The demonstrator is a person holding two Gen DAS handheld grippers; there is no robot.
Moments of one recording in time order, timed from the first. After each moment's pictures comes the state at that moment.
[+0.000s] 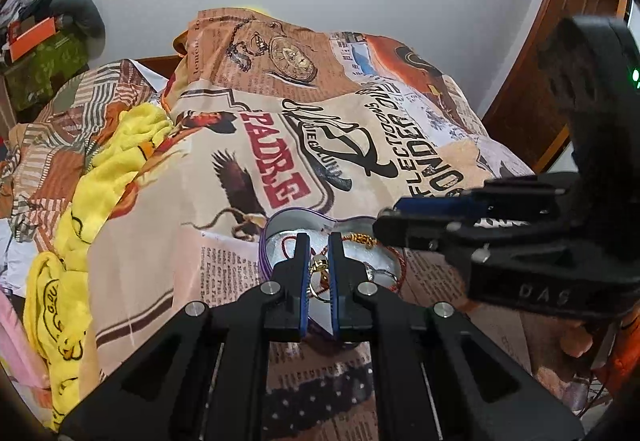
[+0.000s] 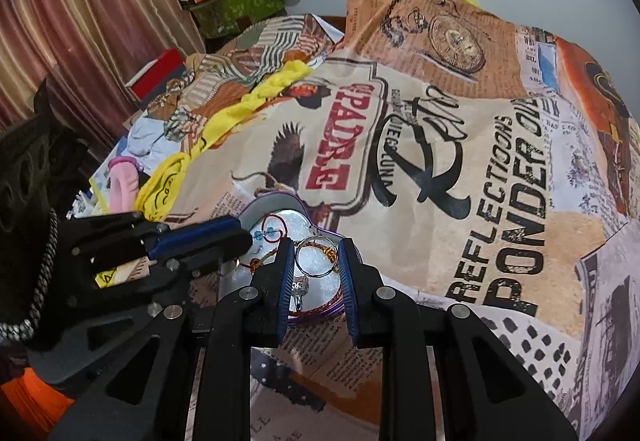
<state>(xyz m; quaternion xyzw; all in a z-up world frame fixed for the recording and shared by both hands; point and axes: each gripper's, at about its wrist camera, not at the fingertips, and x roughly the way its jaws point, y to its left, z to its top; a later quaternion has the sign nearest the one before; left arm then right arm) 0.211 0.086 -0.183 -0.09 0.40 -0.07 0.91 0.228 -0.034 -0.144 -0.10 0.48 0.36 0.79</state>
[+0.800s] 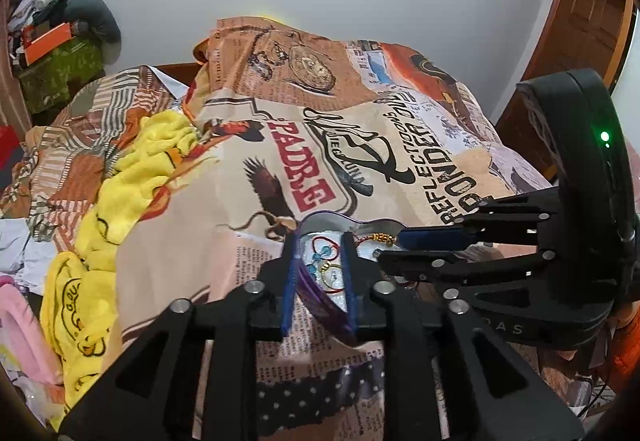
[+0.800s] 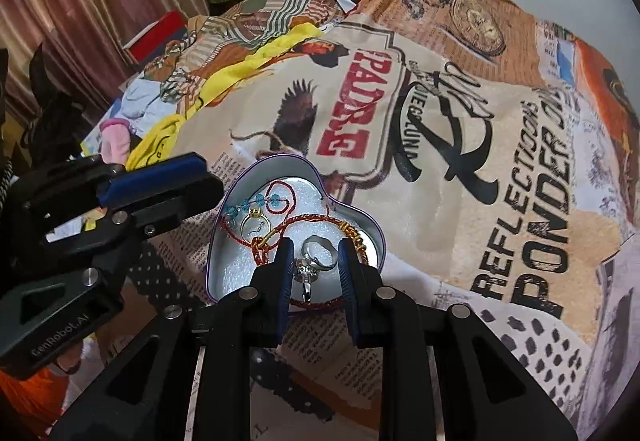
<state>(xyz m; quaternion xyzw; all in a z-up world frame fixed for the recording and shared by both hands) 0.197 0.100 -0.170 -0.08 0.39 -0.04 0.92 0.220 -0.017 -0.159 -0.16 0.50 0.35 0.78</state>
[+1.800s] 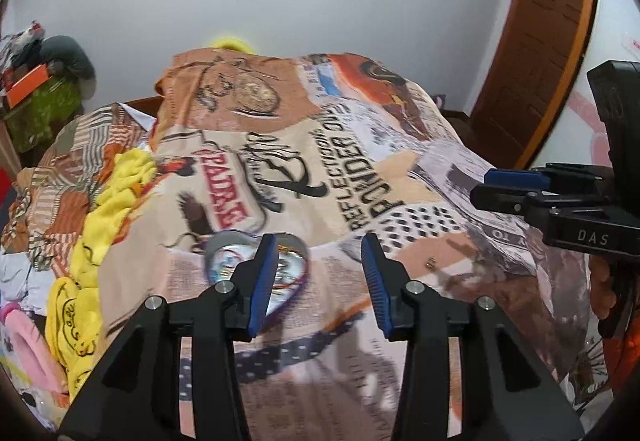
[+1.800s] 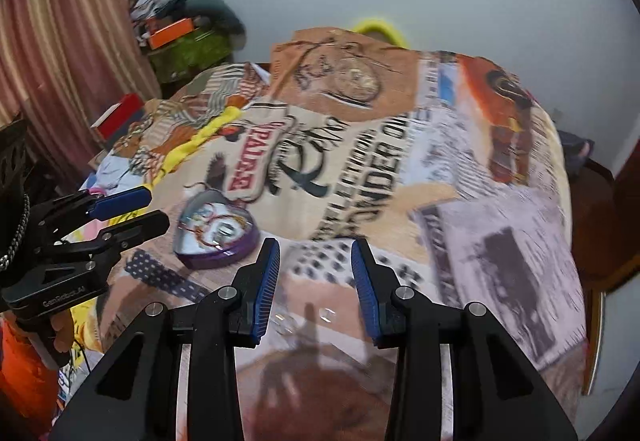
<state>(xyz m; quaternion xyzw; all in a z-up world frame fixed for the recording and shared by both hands) 0.173 0.011 -0.119 -0.04 0.37 -0.09 0.92 0.191 -0.163 -0.082 -0.08 0.42 0.26 0.87</state>
